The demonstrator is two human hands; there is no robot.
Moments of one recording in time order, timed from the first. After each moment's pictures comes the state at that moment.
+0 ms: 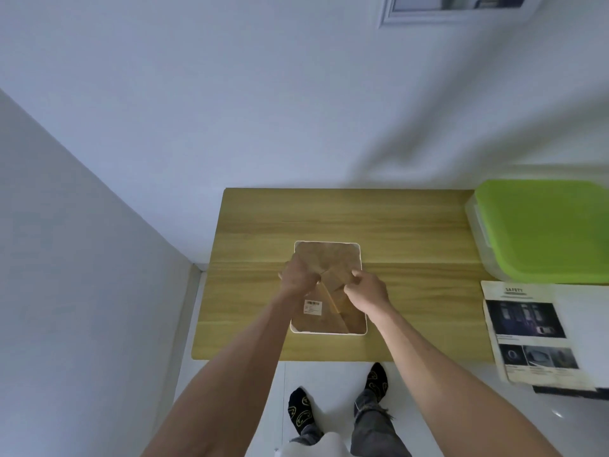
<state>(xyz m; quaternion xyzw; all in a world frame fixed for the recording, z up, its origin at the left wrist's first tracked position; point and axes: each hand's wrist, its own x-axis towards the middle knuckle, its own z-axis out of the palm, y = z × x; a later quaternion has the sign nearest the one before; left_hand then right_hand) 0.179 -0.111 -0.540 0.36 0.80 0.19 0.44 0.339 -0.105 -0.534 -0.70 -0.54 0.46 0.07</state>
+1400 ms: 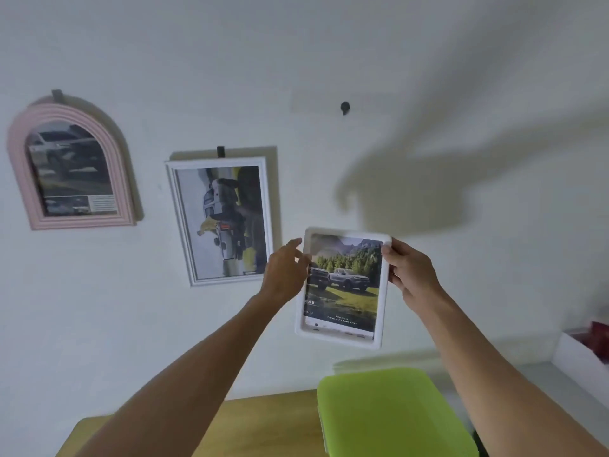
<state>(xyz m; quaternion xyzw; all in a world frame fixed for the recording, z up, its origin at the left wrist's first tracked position) 0.486 0.063 -0.155 0.65 0.60 0.45 0.10 0.718 0.074 -0.145 -0.43 -0.48 0.47 0.59</state>
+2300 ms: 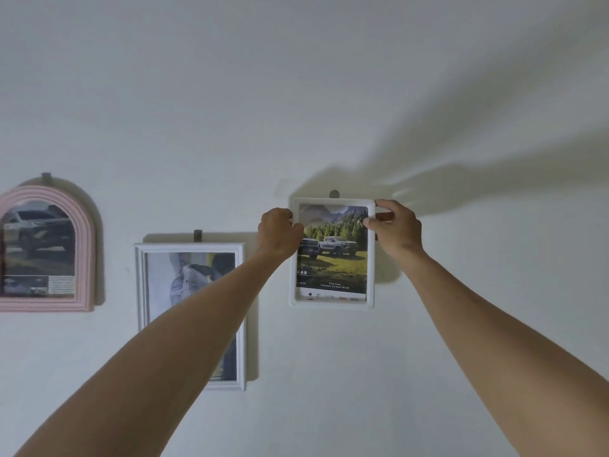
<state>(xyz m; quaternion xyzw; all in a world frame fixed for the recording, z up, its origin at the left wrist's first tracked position) 0.509 0.184 0.052 0.59 0.60 0.53 -0.07 0.722 0.227 0.059 -0.41 -0.66 0.12 0.62</state>
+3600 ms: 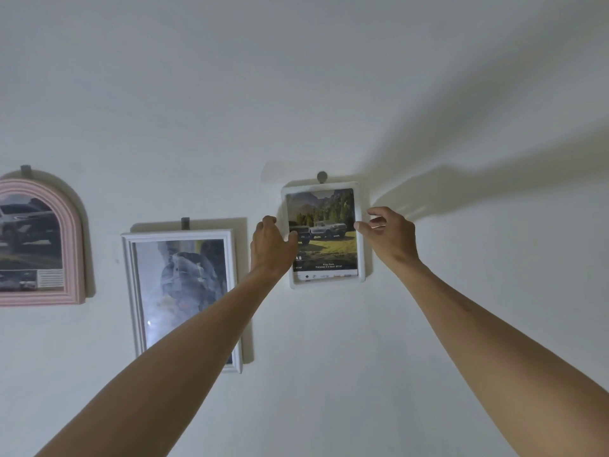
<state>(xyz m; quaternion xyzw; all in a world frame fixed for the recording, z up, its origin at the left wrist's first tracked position) 0.524 0.194 -0.005 0.55 0.61 0.57 -0.03 0.742 0.240 0.009 -0.44 -0.68 0.08 0.58</state>
